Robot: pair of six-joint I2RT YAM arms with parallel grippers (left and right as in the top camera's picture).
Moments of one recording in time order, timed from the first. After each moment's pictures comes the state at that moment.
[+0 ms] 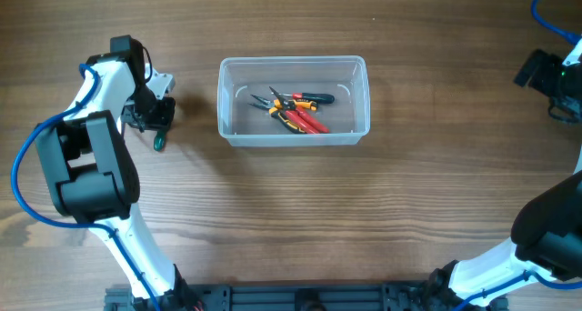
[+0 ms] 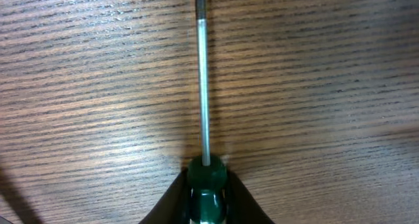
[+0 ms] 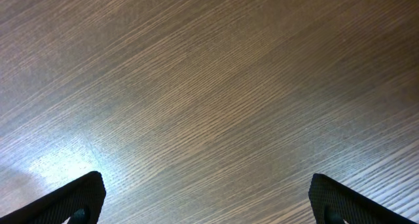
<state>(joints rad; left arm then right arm) 0.17 2.12 1.49 -0.96 0.01 0.32 -0.51 1.83 1.63 -0.95 -0.04 0.07</state>
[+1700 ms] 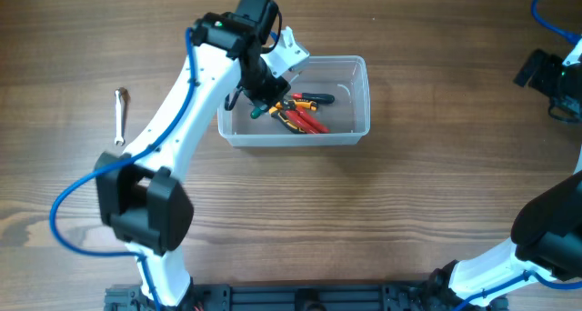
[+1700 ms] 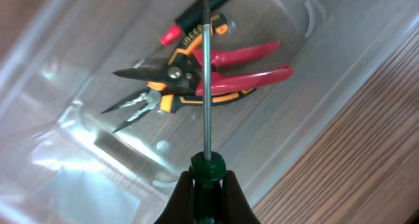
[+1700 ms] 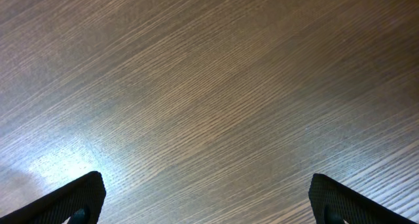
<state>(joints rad) -0.41 1.98 1.84 -1.23 0.19 0.44 -0.51 1.83 1.63 -0.95 -0.04 0.07</state>
